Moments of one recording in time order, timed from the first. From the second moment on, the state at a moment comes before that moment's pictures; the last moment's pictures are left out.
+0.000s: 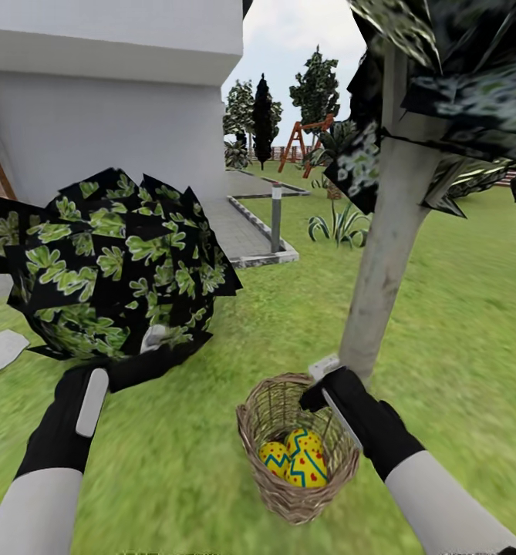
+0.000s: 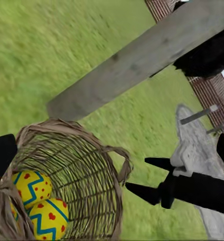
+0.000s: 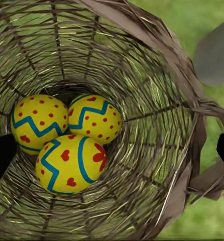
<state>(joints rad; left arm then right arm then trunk) -0.64 0.05 0.26 -1.19 0.35 1.00 -0.74 -0.71 -0.03 0.42 -1.03 0.00 1.00 0.05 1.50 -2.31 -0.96</state>
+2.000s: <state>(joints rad) -0.63 0.05 0.26 -1.19 0.34 0.98 -0.97 -0.72 0.11 0.05 -0.72 -0.16 1.00 -0.24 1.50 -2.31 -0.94</state>
